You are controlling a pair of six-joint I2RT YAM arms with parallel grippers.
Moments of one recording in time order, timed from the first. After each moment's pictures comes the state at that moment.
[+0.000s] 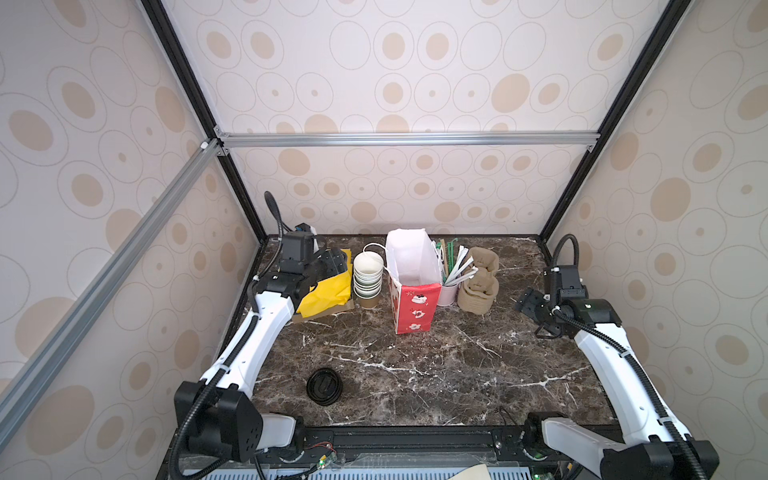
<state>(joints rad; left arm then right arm) -0.18 1.38 1.28 -0.52 0.09 -0.50 0.02 1.10 1.06 -0.96 0.16 0.66</state>
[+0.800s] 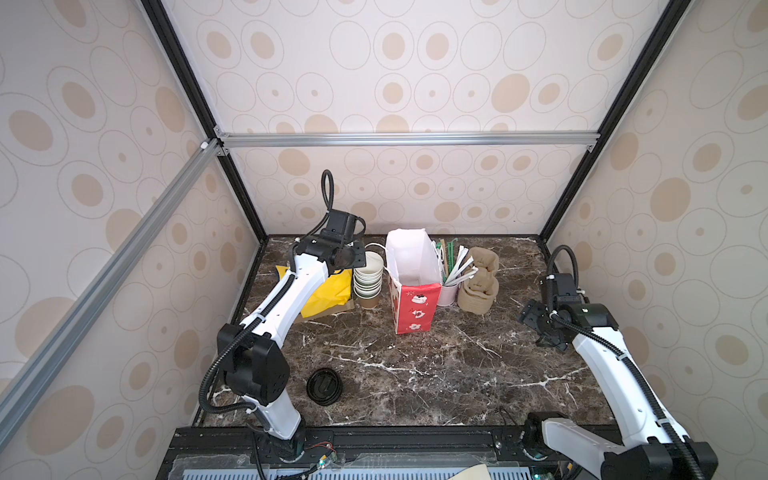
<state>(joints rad) -0.36 1.69 1.67 -0.83 -0.12 -0.36 0.02 1.08 1.01 -1.04 0.25 0.71</state>
